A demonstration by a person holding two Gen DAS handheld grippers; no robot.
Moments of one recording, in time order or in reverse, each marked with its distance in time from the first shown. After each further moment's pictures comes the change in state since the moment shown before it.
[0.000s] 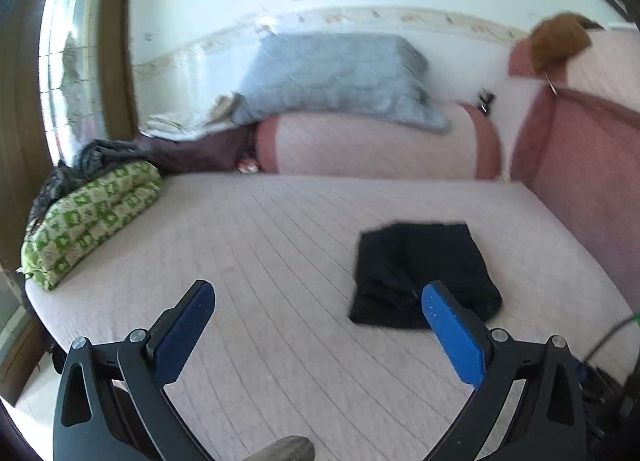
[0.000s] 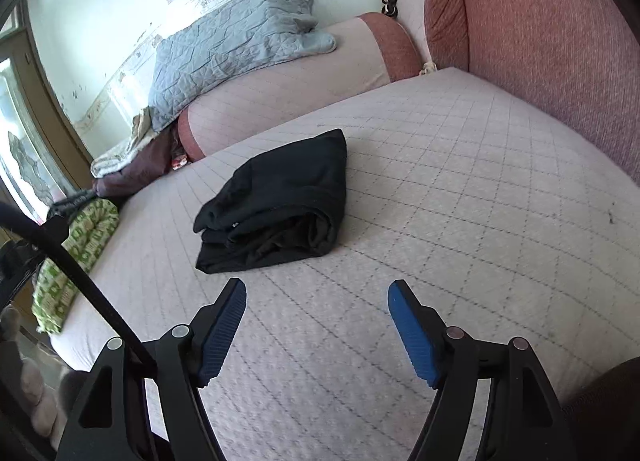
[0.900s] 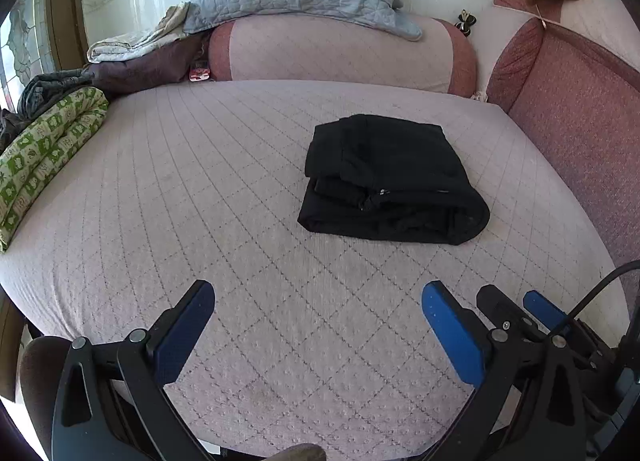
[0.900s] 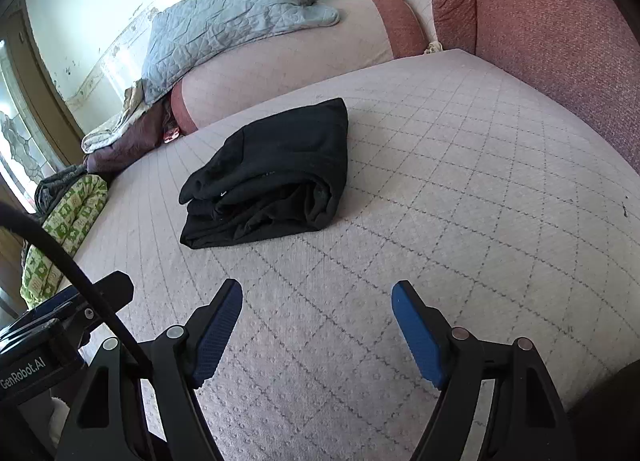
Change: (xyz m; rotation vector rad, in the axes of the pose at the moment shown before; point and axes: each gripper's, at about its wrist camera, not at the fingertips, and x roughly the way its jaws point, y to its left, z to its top) left arm 0.048 -0.027 -0.041 0.003 0.307 -0.129; right arm 0.024 0.007 -0.011 -0.024 0.085 -0.024
